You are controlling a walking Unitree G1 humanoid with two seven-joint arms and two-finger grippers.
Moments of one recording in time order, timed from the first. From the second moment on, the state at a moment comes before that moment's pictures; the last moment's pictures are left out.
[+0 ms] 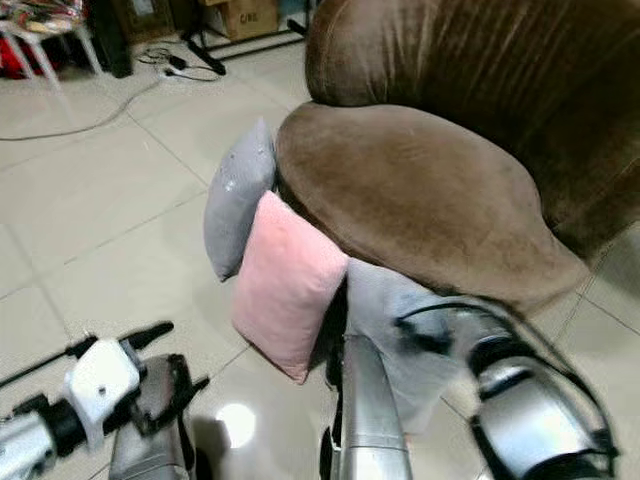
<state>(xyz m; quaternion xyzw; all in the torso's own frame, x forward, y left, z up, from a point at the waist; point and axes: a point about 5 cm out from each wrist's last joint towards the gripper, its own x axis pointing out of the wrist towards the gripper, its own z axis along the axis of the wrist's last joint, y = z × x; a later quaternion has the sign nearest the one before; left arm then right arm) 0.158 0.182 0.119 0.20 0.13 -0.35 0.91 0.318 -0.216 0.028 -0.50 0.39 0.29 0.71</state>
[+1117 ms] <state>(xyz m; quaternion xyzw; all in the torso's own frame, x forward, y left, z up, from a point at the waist) 0.154 0.183 0.119 0.20 0.15 -0.34 0.90 0.312 -0.184 0.010 -0.50 0.36 0.26 0.75</state>
